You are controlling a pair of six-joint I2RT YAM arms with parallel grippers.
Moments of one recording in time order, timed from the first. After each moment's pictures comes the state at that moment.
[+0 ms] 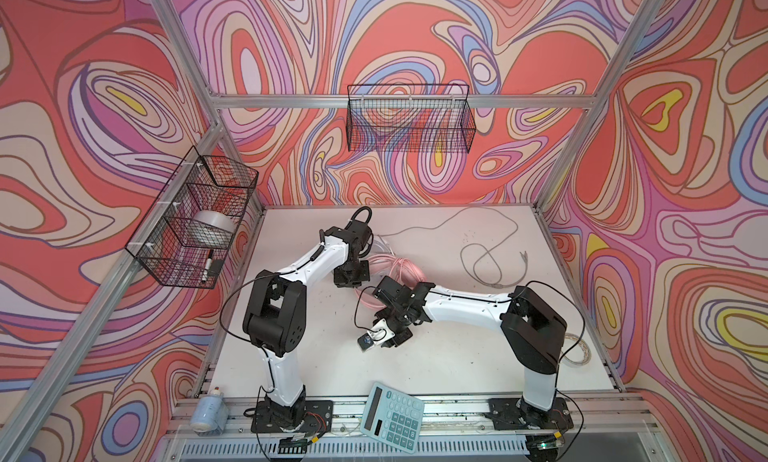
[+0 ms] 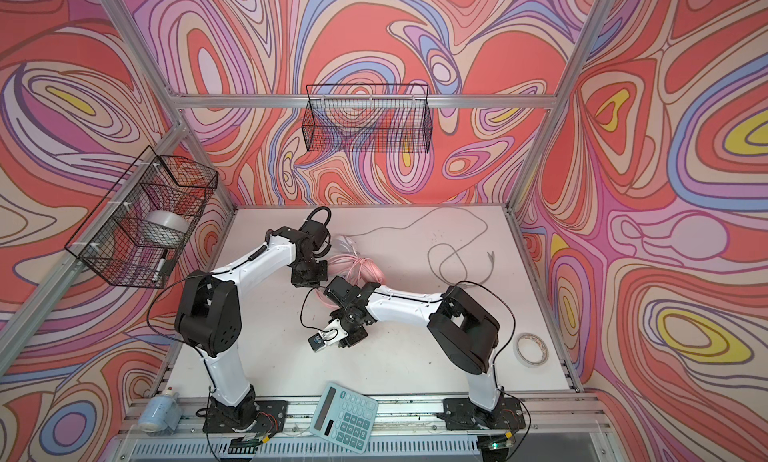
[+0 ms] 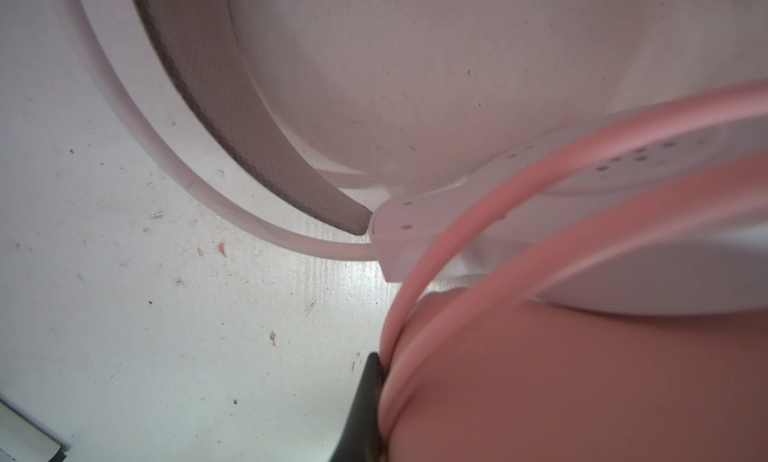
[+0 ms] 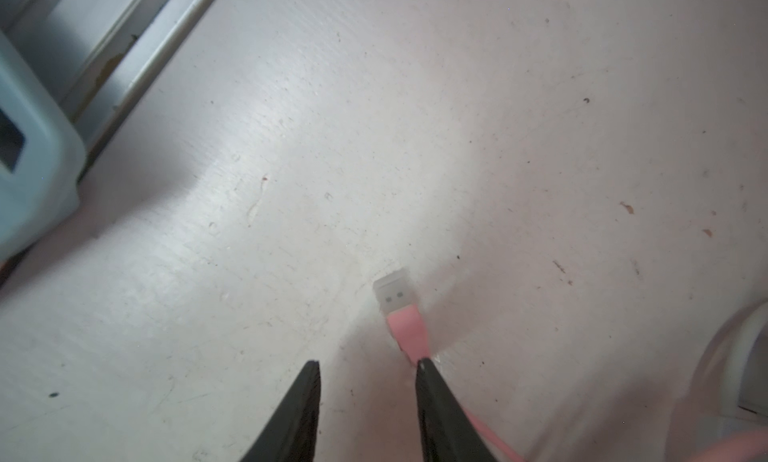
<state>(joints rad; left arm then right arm) -0.40 1.86 1.47 -1.06 0.00 -0.53 0.98 1.92 1.33 -0.61 -0.33 -1.17</state>
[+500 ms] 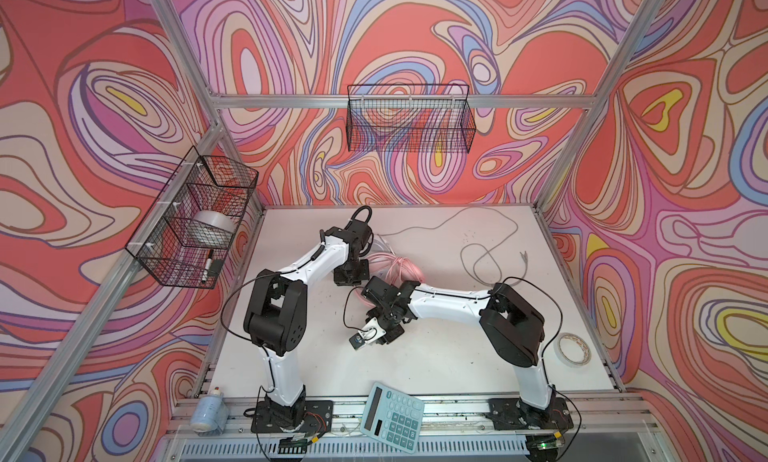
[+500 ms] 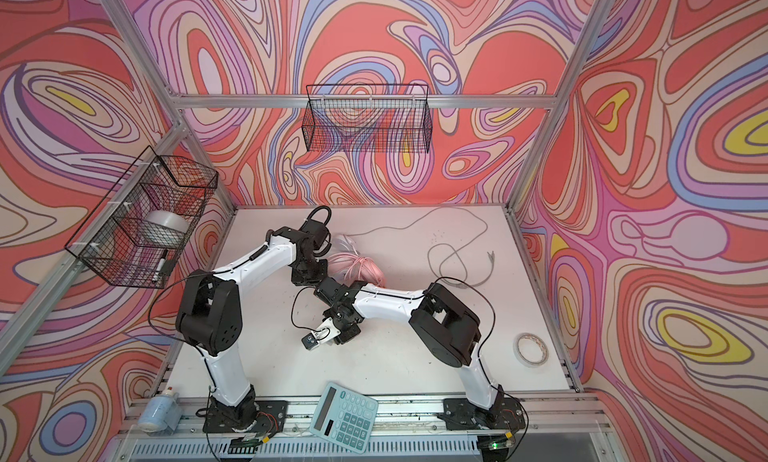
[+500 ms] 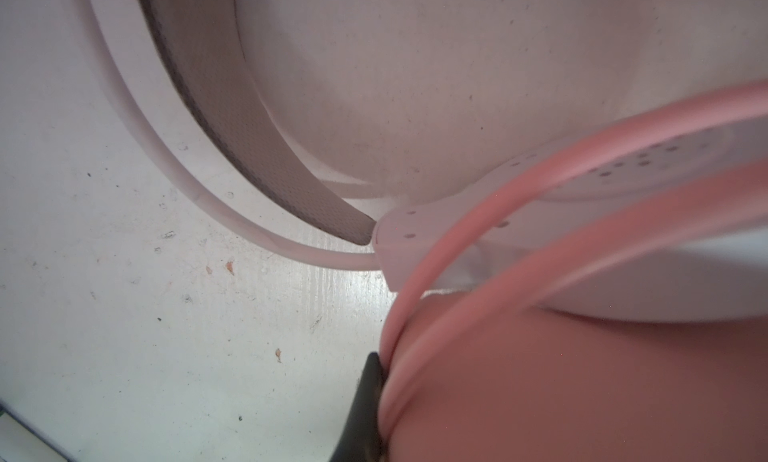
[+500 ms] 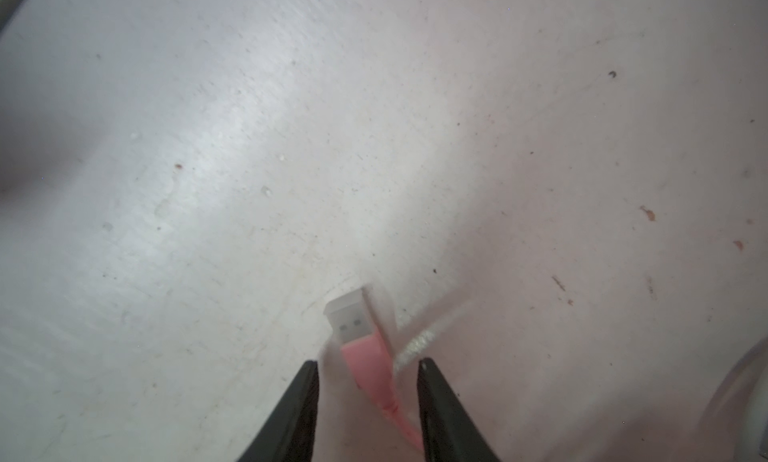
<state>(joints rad) -0.40 1.87 1.47 -1.03 -0.03 -0.52 0.99 2.06 1.47 -0.67 -0.25 -1.20</state>
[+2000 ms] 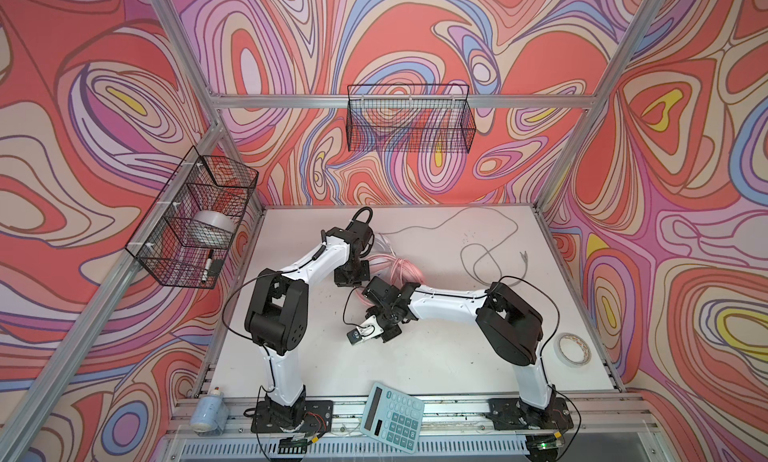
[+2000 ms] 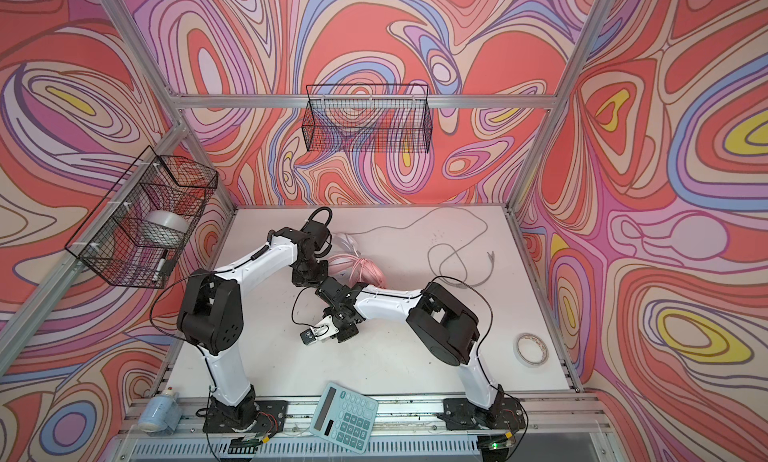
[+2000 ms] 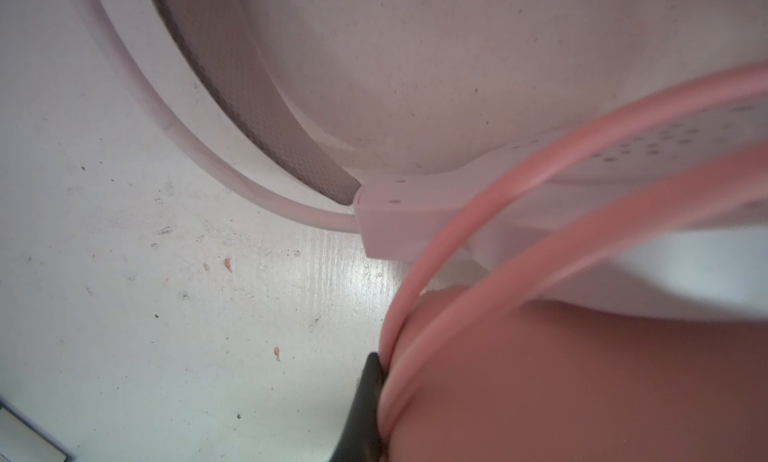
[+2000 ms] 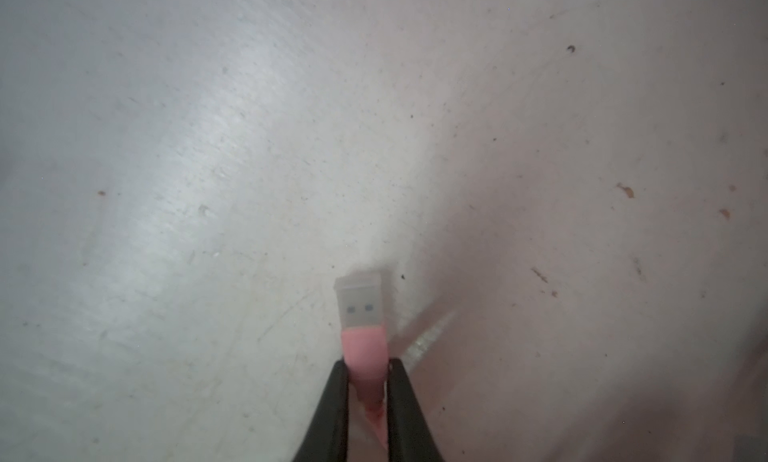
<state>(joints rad) -0.40 1.88 1.47 -1.04 -0.02 -0.53 0.98 2.04 1.40 -0.55 -0.28 -1.09</state>
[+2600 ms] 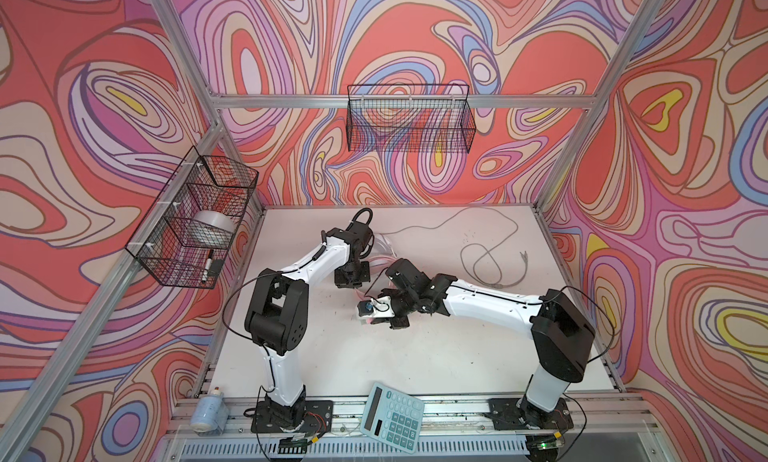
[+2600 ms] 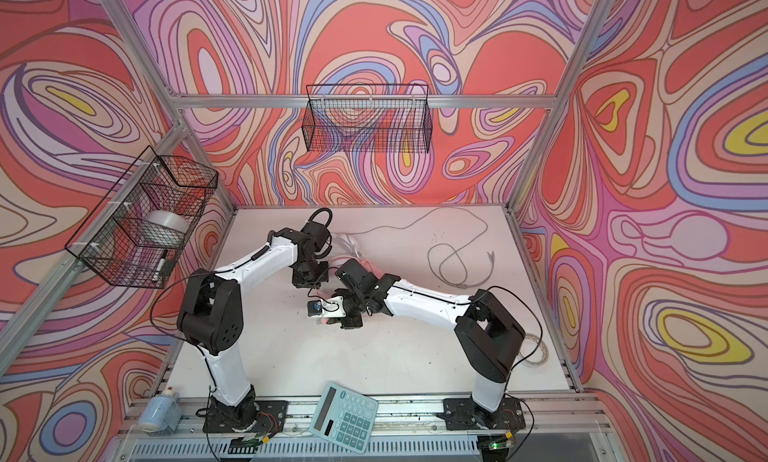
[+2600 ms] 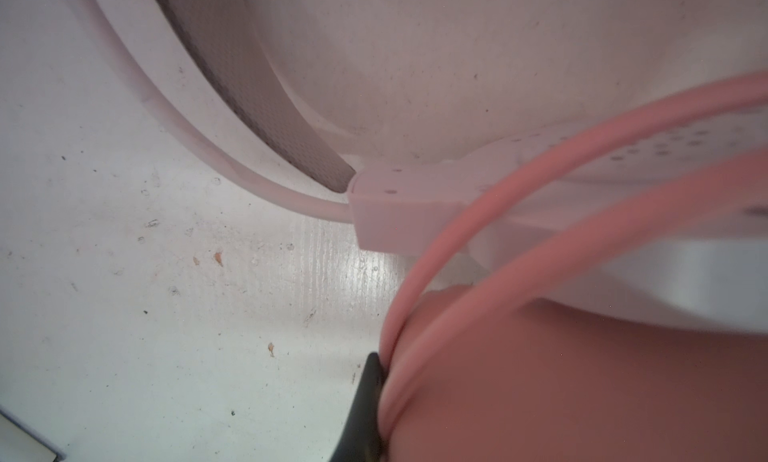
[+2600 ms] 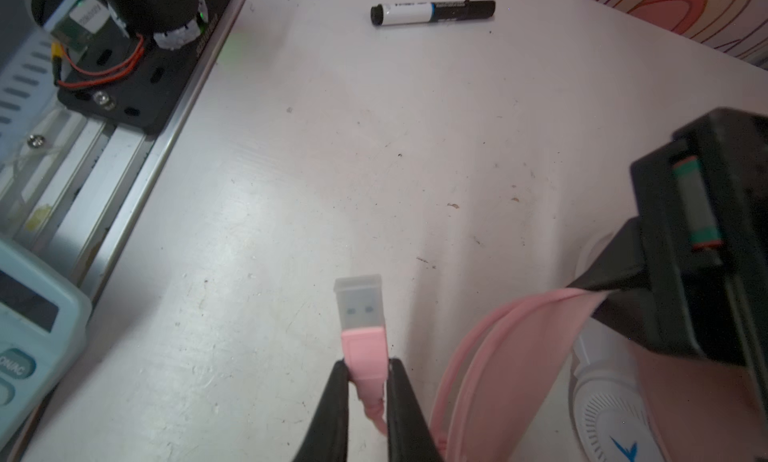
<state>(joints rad) -0.40 1.88 1.46 -1.04 -0.01 -0.53 0.90 1.75 1.24 -0.39 -0.46 -0.77</state>
